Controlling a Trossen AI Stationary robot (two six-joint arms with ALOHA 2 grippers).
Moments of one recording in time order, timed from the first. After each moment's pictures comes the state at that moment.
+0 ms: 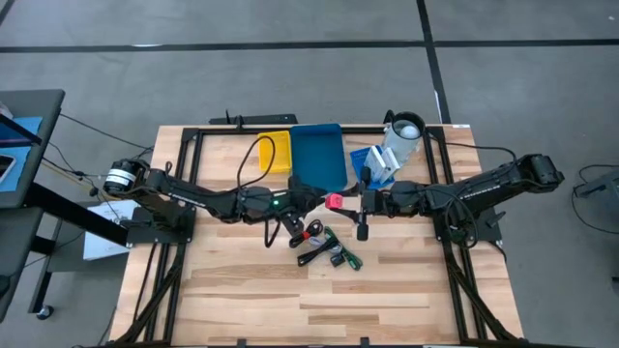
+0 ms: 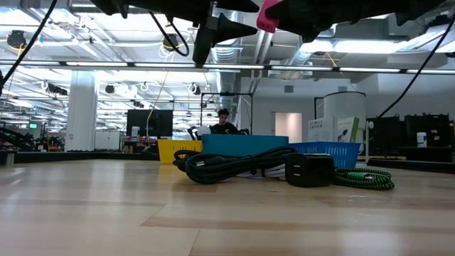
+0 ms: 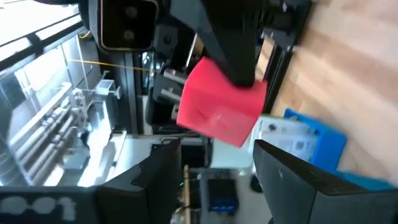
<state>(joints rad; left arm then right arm) -0.13 1.56 0.89 0.64 -0.39 1.45 0.15 1.22 0.64 0.45 0.23 -0.18</state>
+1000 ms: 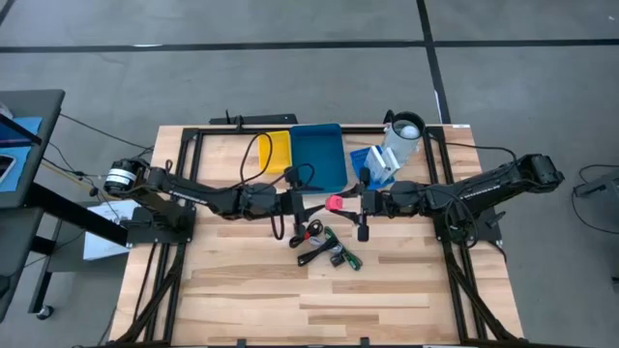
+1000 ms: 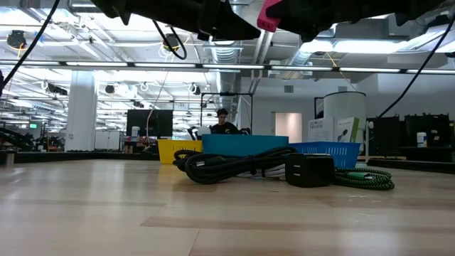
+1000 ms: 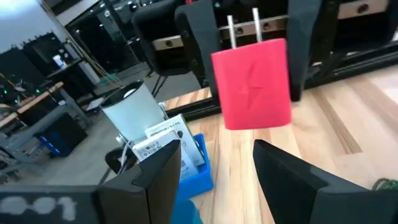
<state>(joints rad) -0.09 1.56 0.89 0.54 -0.32 0.37 0.16 1.22 0.64 0.45 0.21 -0.19</state>
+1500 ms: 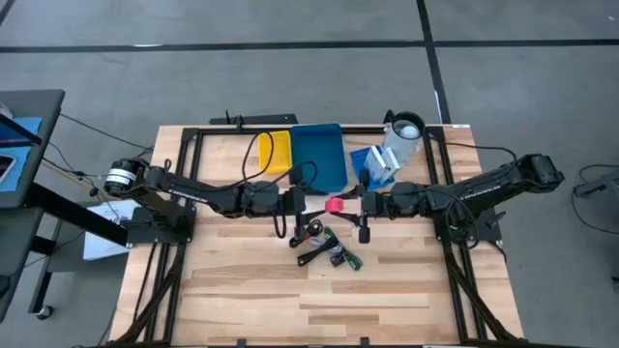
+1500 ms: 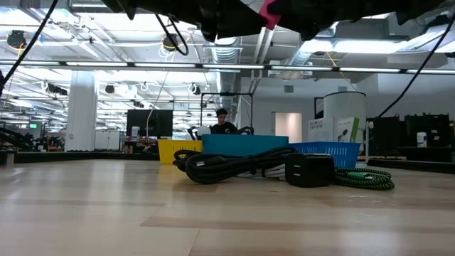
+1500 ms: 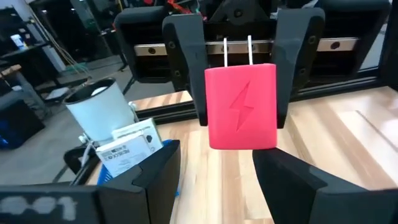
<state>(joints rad) -0.09 1.56 0.95 0.47 -0.21 0.22 0.16 1.22 0.64 0.44 0.20 -0.19</state>
